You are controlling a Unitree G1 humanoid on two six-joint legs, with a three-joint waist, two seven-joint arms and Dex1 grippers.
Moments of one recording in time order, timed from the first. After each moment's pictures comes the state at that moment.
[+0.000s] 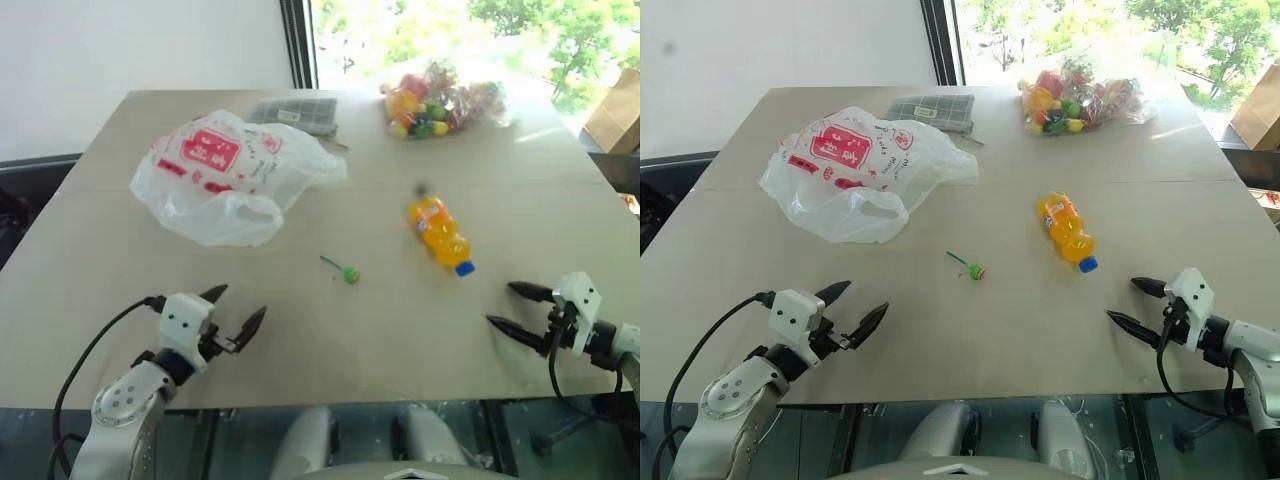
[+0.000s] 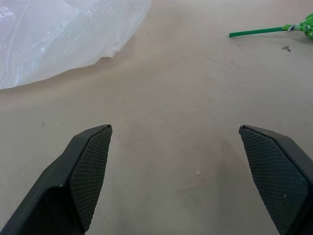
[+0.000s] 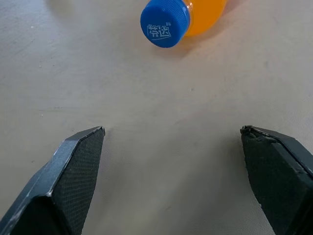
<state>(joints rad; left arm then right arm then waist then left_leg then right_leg) 0.33 0.51 0.23 -0.31 -0.30 0.11 -0.59 0.07 -0.72 -0.21 0.09 0.42 0.08 1.07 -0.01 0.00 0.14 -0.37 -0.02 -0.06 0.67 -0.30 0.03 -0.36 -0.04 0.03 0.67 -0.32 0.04</state>
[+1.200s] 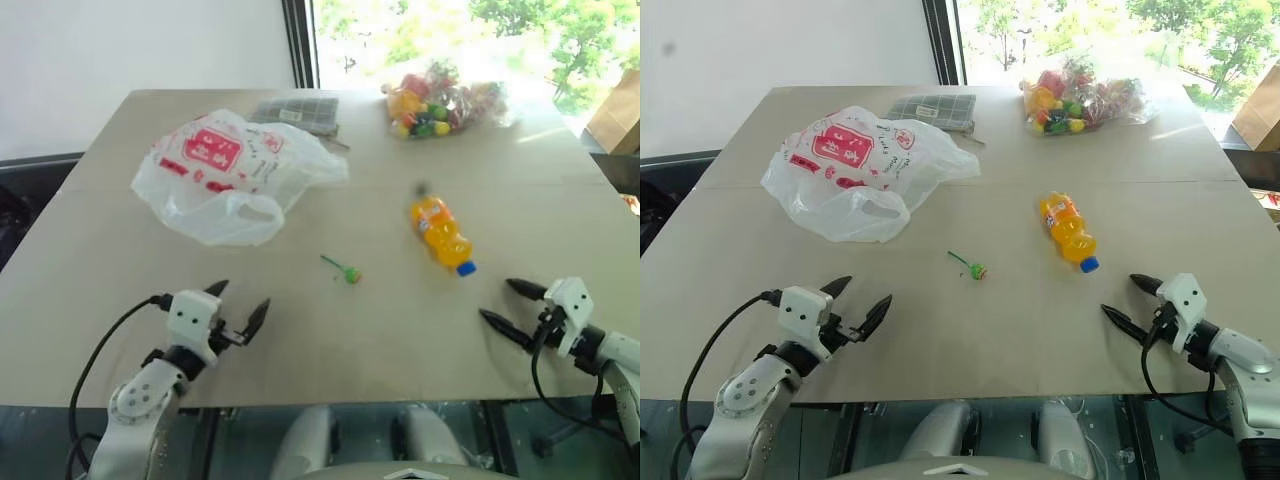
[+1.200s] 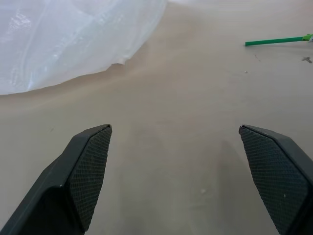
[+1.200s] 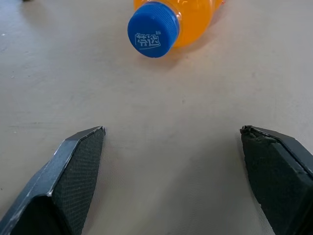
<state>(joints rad) 0.32 0.43 0.20 -0.34 -0.23 0.12 -0.49 0.10 -0.62 -0.21 0.06 0.36 -0.01 0.95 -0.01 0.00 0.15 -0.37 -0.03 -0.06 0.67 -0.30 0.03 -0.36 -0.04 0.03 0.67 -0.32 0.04</state>
